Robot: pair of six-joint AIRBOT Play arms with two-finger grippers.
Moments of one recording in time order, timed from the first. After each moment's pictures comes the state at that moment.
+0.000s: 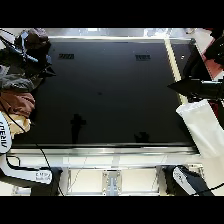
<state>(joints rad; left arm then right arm) 0.14 -1.55 1.86 1.11 -1.54 -1.66 -0.35 -0.91 1.20 -0.63 1.47 1.21</state>
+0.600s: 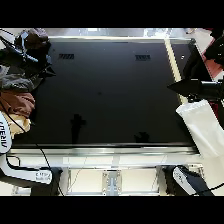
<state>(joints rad) 0.14 -1.55 1.86 1.11 -1.54 -1.66 -0.35 -0.91 1.20 -0.63 1.48 1.22</state>
